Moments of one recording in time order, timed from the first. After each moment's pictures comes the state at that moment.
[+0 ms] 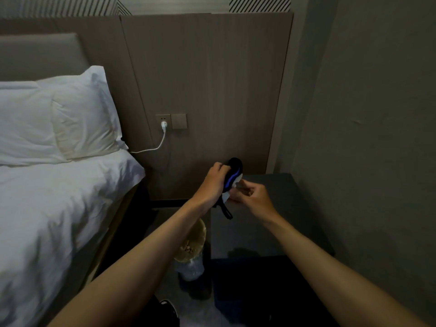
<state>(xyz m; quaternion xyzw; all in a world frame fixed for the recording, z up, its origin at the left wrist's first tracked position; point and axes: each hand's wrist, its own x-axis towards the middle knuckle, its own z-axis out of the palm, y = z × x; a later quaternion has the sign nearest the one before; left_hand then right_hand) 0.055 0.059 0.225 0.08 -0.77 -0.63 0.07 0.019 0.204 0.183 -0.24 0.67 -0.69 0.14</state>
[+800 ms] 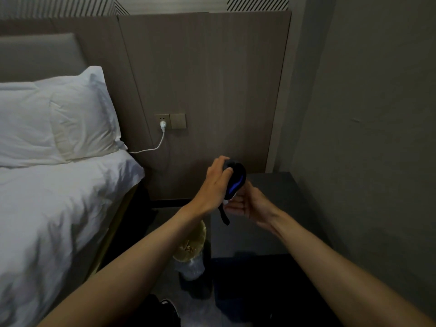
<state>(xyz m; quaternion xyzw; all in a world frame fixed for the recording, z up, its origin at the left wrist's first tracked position) 0.065 0.063 0.225 -0.06 -0.85 -0.49 0.17 0.030 0.206 0.200 -0.16 0.55 -0.74 0.35</state>
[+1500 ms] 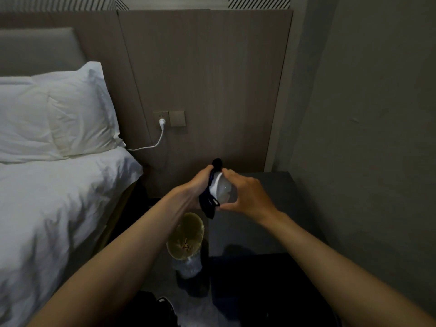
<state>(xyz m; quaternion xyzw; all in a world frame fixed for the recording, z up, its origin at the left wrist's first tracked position) 0.060 0.035 0.232 0.27 -0.63 -0.72 -0.11 0.020 0.199 0.205 -0.44 0.85 -0.28 -0.09</state>
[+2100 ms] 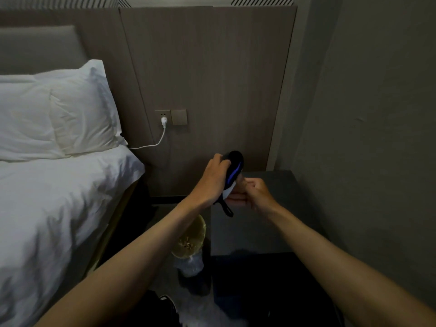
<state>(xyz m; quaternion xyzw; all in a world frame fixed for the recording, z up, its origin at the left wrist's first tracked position) 0.063 0.058 0.235 0.05 -0.85 -0.52 0.11 0.024 0.203 0.208 -0.23 0.61 -0.71 0.25</state>
